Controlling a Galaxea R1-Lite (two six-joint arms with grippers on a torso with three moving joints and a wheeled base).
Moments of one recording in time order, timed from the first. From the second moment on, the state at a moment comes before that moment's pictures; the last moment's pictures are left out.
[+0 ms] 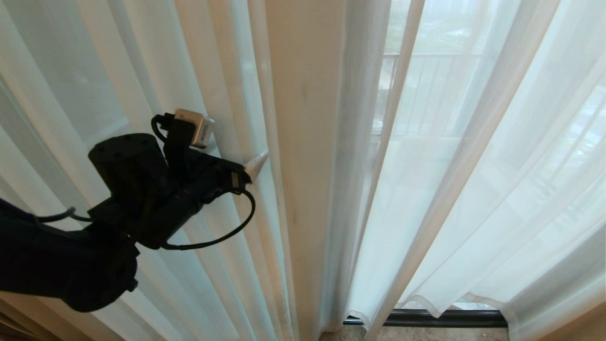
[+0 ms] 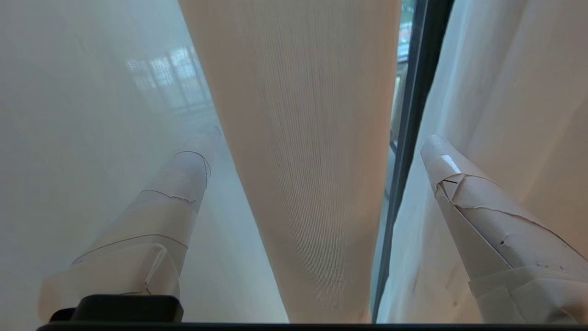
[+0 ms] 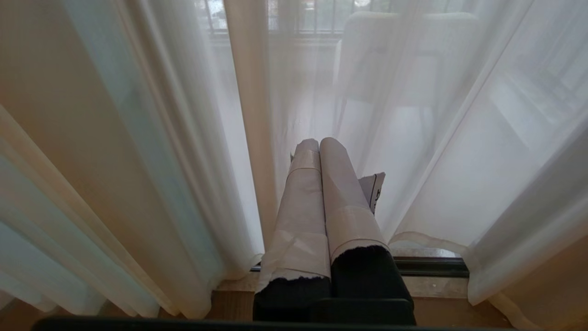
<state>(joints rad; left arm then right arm) -0.45 1.76 -0.68 -1.17 0.10 0.10 0.00 0.00 0.00 0.00 -0.01 0.01</state>
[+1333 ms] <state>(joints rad) -0.42 1.70 -0.61 -1.23 0.15 0.09 0.00 0.00 0.00 0.00 -0.01 0.01</state>
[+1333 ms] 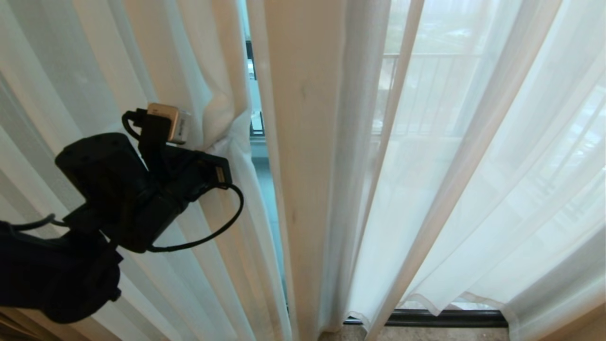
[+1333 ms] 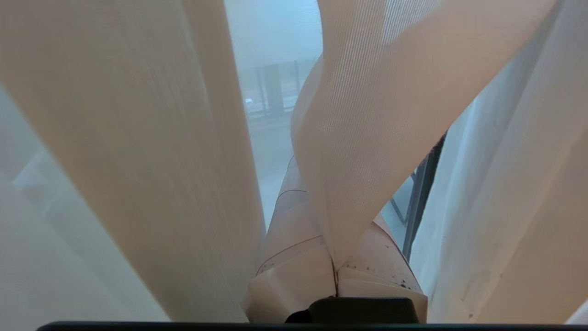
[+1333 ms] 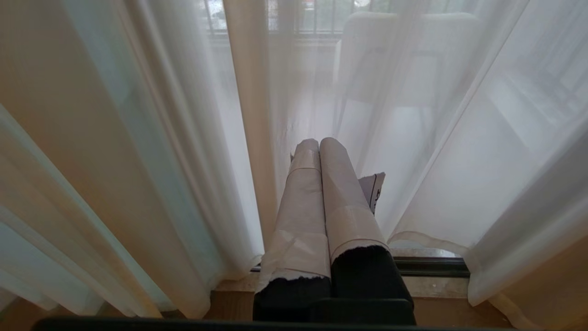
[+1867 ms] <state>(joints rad) -0.34 1.60 -0.53 -1.23 0.20 0.16 0.00 0.00 0.00 0.00 -0.01 0.01</state>
